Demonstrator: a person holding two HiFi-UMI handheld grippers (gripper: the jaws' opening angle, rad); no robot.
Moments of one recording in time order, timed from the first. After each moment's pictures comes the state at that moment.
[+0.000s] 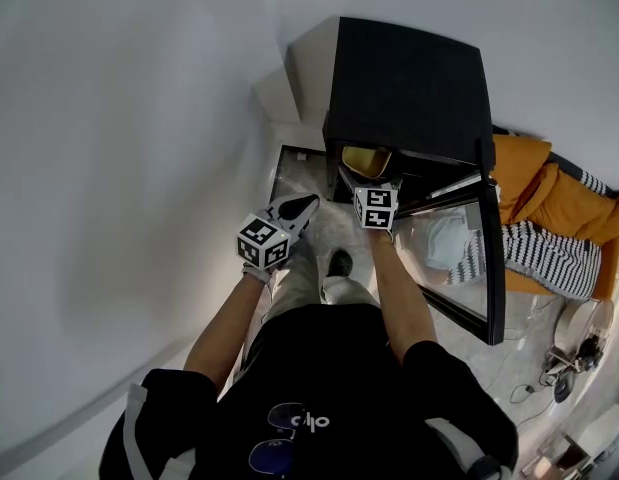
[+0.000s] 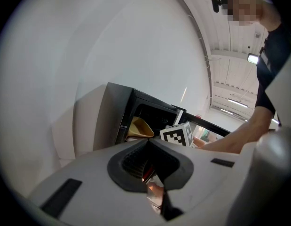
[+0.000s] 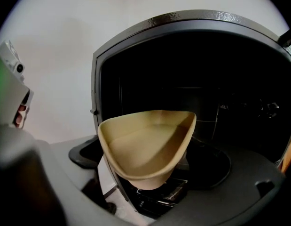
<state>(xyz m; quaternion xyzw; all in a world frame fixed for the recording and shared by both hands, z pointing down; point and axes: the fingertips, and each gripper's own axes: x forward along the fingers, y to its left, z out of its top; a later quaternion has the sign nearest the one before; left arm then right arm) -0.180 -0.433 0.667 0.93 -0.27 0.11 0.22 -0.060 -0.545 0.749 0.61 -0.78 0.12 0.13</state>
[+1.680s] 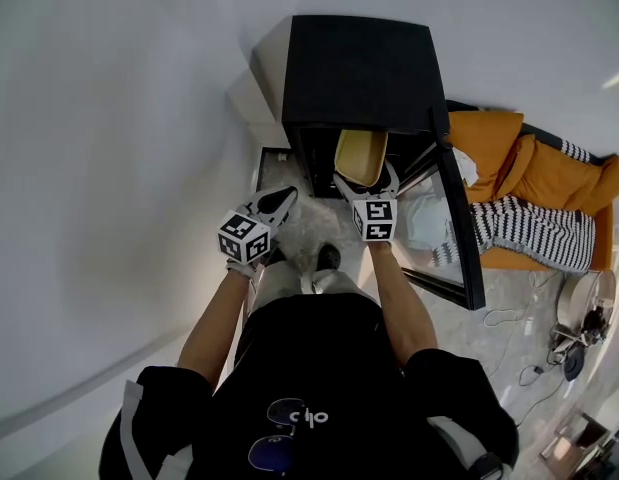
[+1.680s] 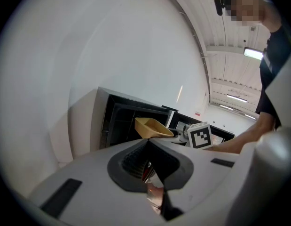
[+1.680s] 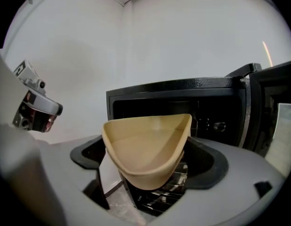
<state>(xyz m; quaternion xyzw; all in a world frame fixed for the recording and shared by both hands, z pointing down) -0.148 -0.397 0.637 0.94 -0.27 0.12 0.19 0.002 -0.449 0.693 0.60 -0.78 0.11 0.10</state>
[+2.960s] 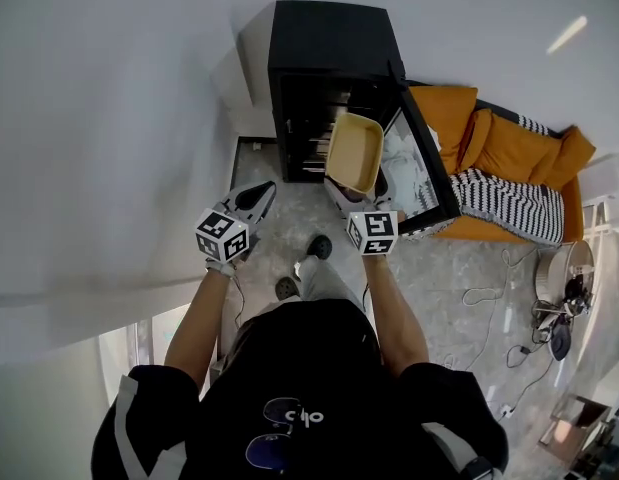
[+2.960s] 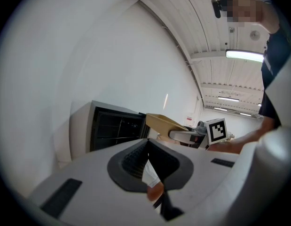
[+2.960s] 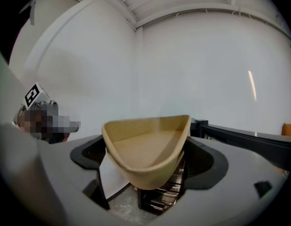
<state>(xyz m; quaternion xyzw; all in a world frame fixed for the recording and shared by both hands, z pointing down) -0.185 -0.213 0.578 0.95 -0.26 0.06 0.14 -0.016 -0.222 0.581 0.62 -0.79 0.04 0.05</state>
